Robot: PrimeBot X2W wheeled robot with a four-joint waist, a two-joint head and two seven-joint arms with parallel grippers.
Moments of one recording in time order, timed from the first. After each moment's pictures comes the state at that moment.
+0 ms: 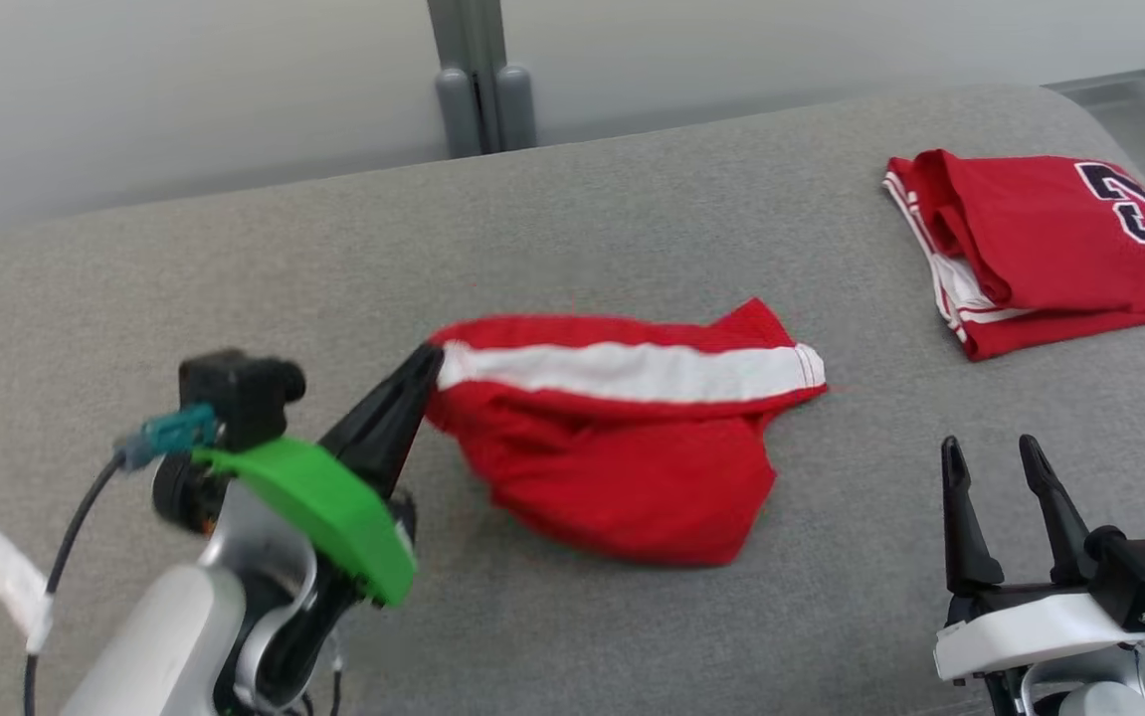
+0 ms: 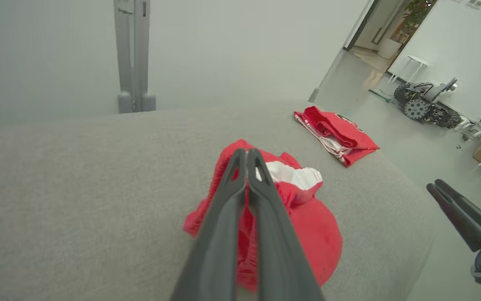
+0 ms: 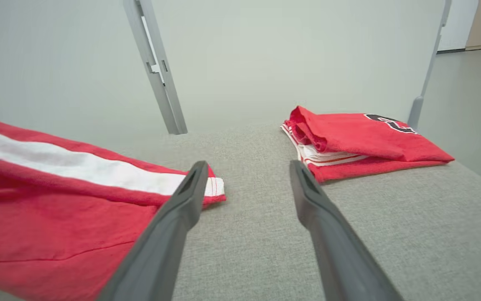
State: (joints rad) left arm -0.35 0.35 -0.49 -0.07 -0.80 0.00 0.22; right arm 0.04 -0.05 -0.07 0.09 0.17 0.13 -0.26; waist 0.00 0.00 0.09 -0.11
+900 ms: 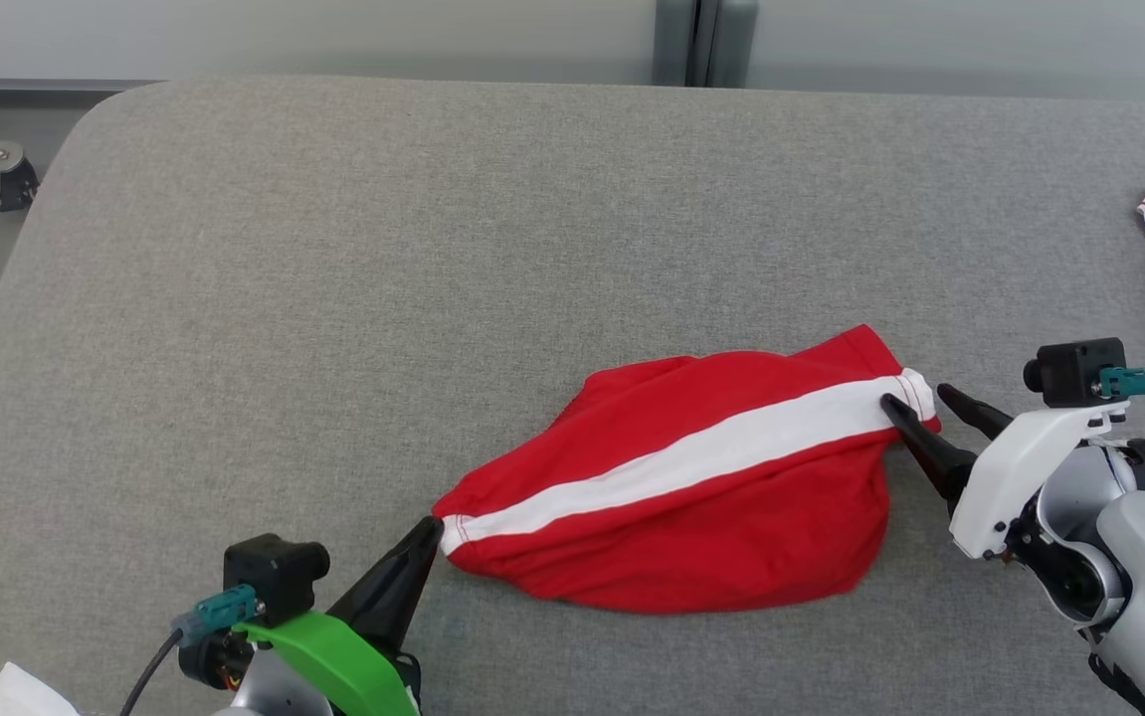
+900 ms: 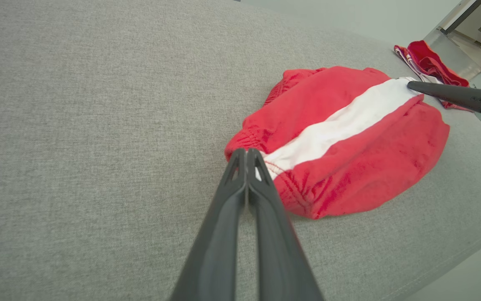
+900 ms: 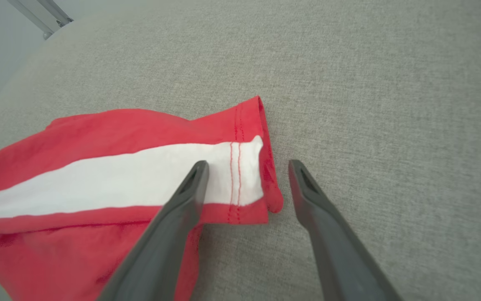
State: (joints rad) left arm -0.11 0.39 -0.56 0.09 -0.73 -0.07 0.00; right arm -0.39 -0.50 0.47 0.42 0.82 0.13 0.12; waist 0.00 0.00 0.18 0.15
